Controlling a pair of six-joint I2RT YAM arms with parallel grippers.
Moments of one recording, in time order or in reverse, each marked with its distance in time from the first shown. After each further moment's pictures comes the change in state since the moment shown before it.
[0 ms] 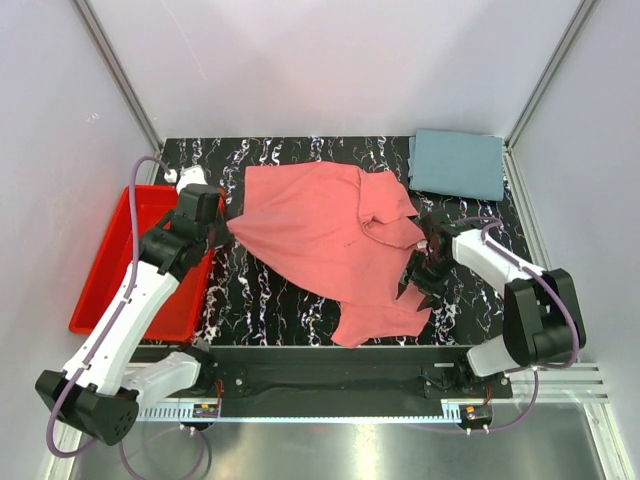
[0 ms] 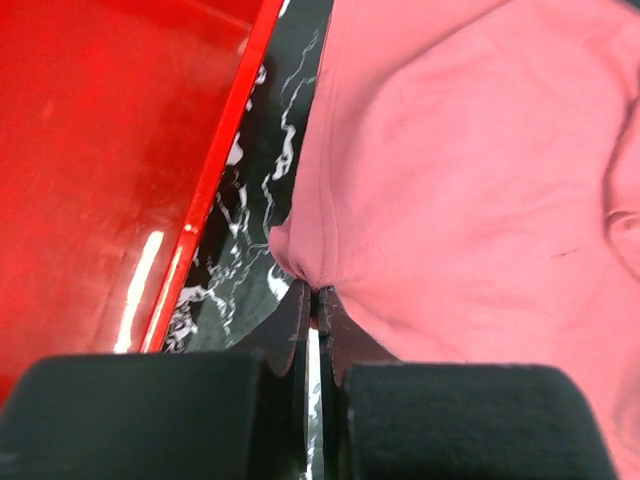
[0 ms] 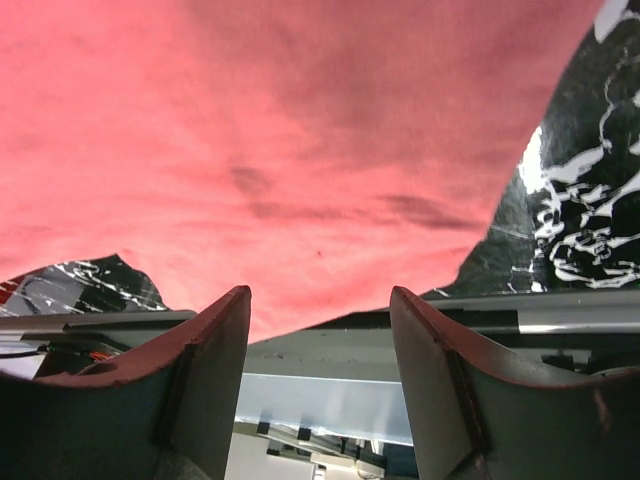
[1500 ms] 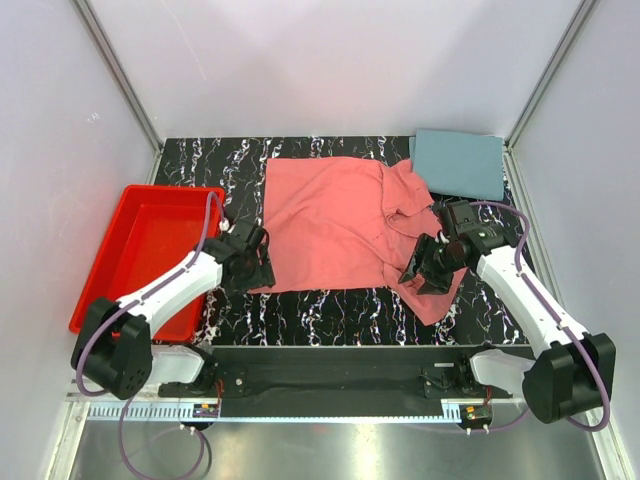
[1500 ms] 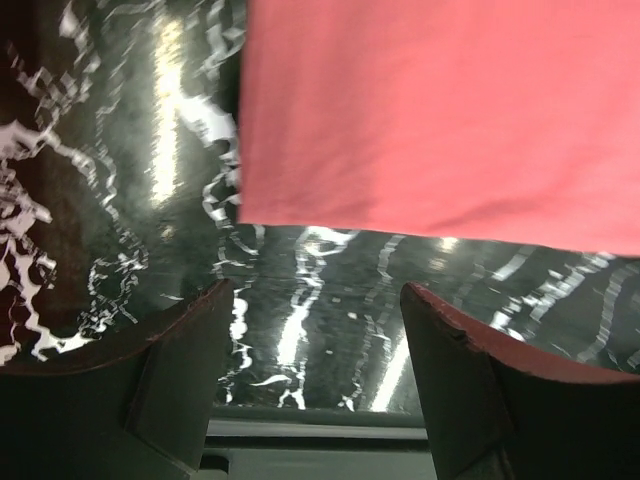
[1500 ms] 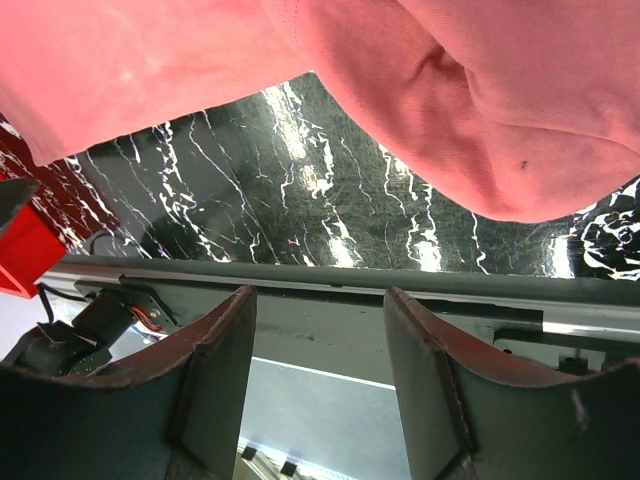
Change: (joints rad) left arm -0.116 0.248 -0.321 0.091 0.245 -0.156; right arm -0.002 -0.276 0.066 -0.047 -0.051 -0.047
